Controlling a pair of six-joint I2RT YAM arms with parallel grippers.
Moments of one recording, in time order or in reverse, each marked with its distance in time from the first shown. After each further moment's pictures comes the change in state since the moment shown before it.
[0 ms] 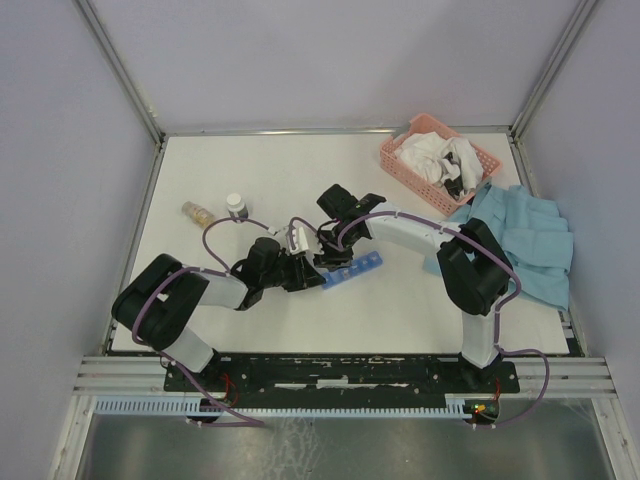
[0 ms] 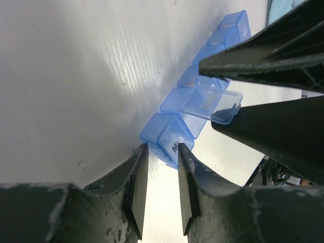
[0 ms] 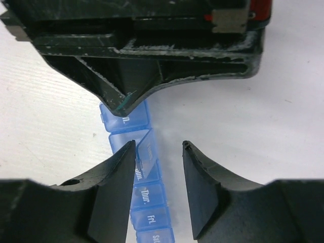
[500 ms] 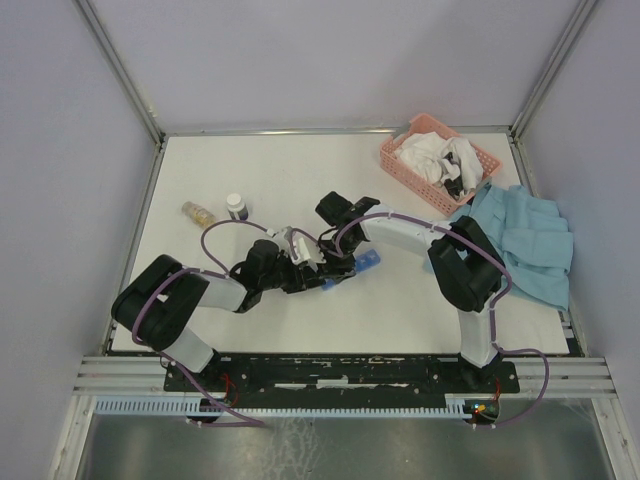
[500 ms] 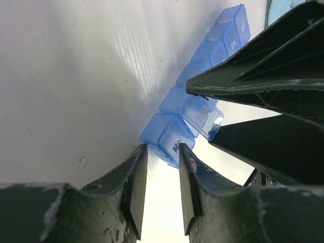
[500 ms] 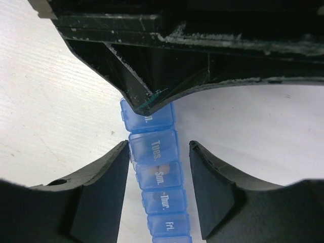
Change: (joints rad) left arm 0.000 -0.002 -0.021 0.028 -0.001 -0.014; right arm 0.010 0.042 0.000 -0.072 -0.028 -0.063
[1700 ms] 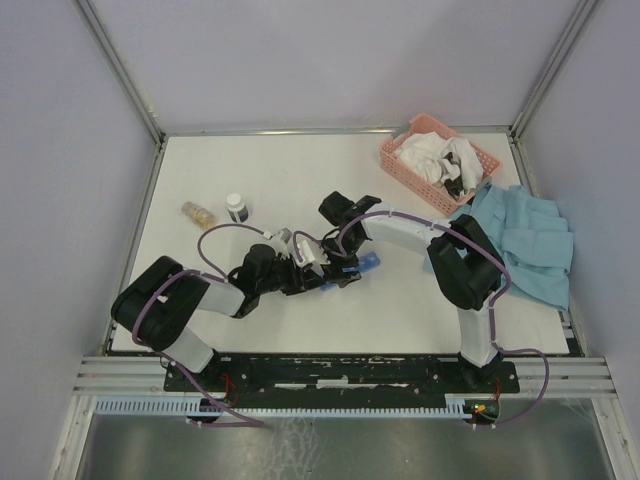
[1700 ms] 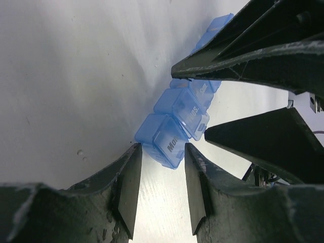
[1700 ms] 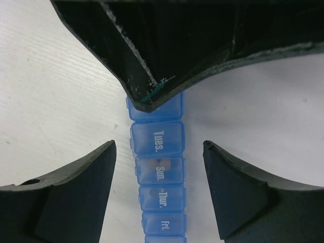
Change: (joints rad) left arm 0.000 -0.003 -0.056 0.114 0.008 -0.041; right arm -0.017 0.016 0.003 -0.043 -0.021 -0.090
